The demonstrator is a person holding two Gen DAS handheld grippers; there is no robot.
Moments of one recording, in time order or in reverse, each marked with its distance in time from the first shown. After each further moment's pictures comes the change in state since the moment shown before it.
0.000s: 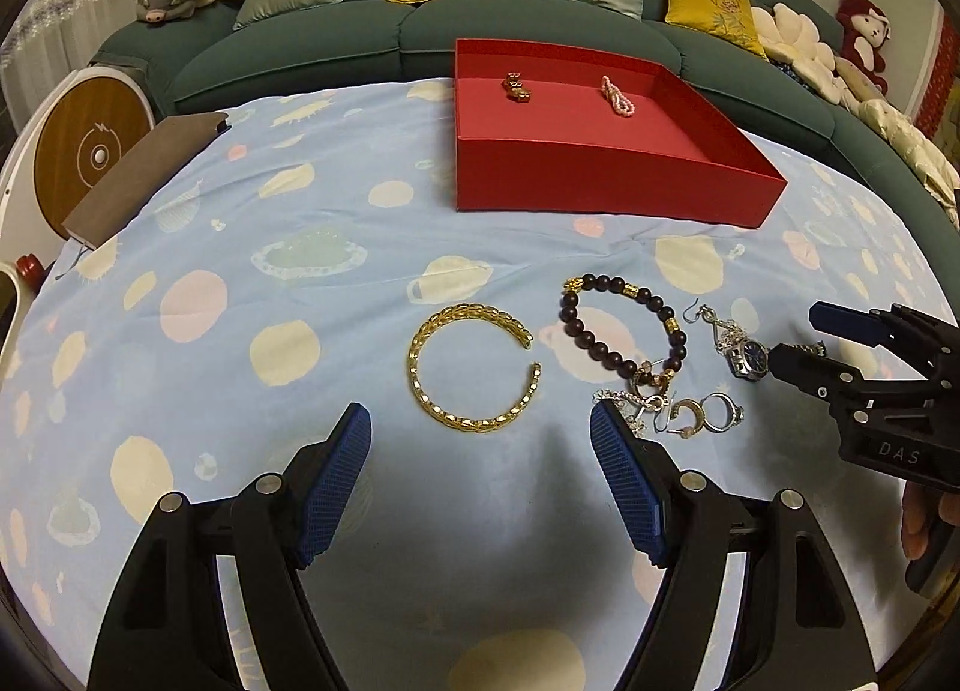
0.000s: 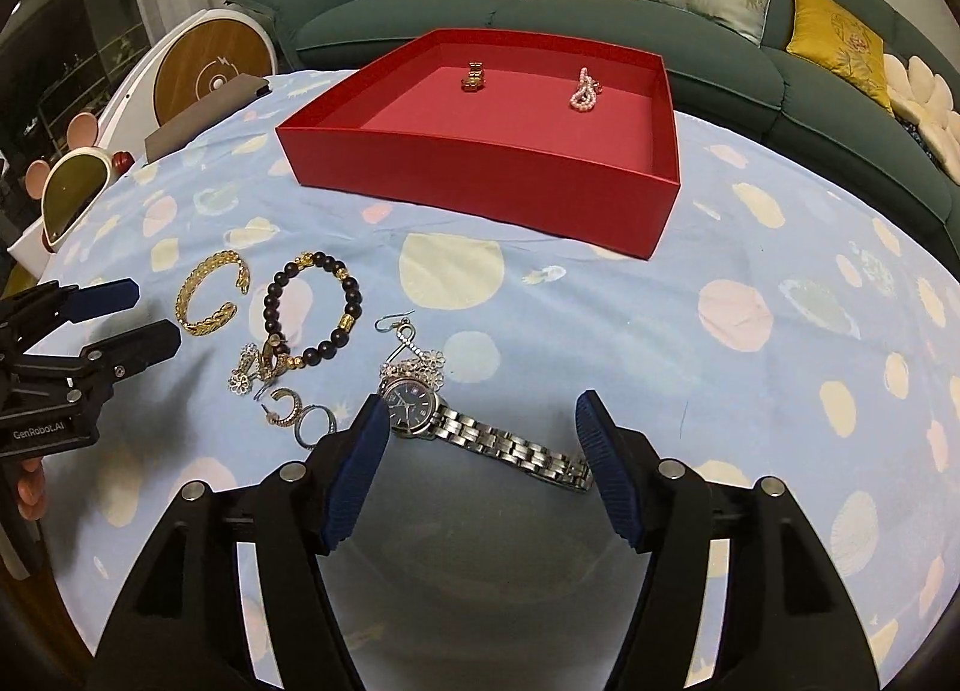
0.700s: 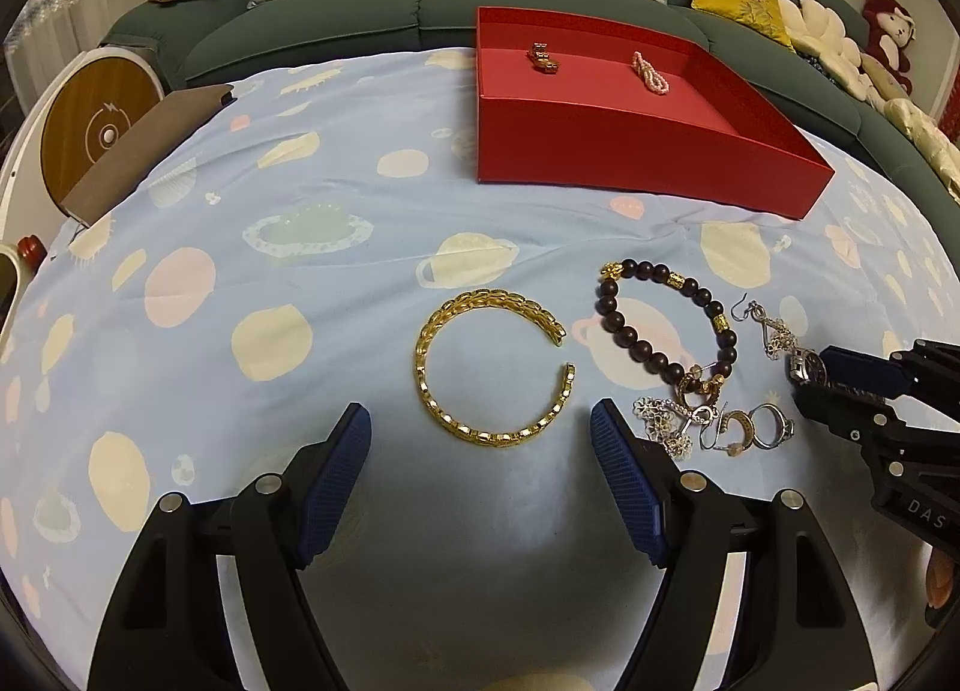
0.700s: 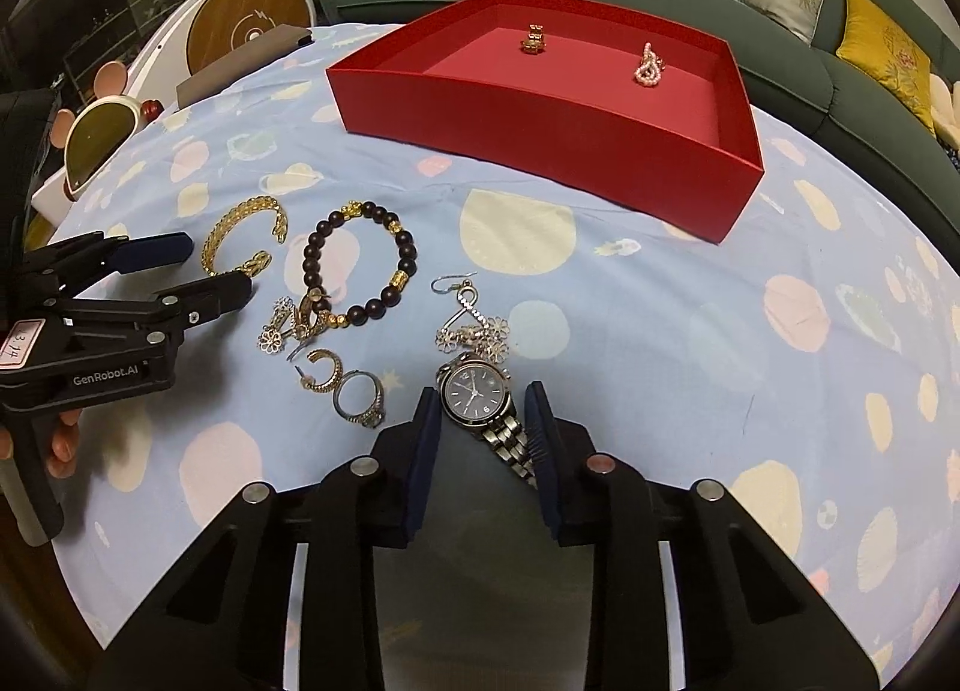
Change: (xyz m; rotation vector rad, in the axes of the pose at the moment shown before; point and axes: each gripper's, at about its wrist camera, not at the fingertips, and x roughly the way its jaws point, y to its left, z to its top) left arm 0.026 0.002 0.000 -0.021 0.037 0.043; right arm 0.011 0.019 -0.003 -0.078 0.097 0.055
